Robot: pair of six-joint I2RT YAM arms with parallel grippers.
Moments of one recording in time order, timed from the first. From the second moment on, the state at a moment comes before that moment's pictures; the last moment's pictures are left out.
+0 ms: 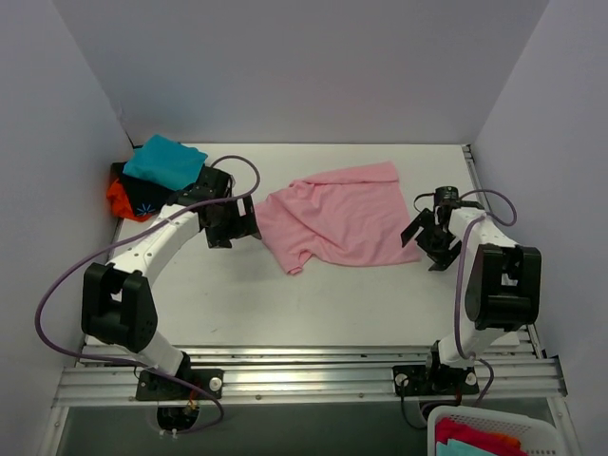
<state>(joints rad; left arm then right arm) -0.33 1.59 1.28 -0.76 0.12 -0.54 -0.09 1.65 1.05 -0.71 0.02 0.71</state>
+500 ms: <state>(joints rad) -0.24 1.64 1.34 -0.79 0.16 -0.47 -0.09 1.77 1.06 -0.60 0.04 0.76</state>
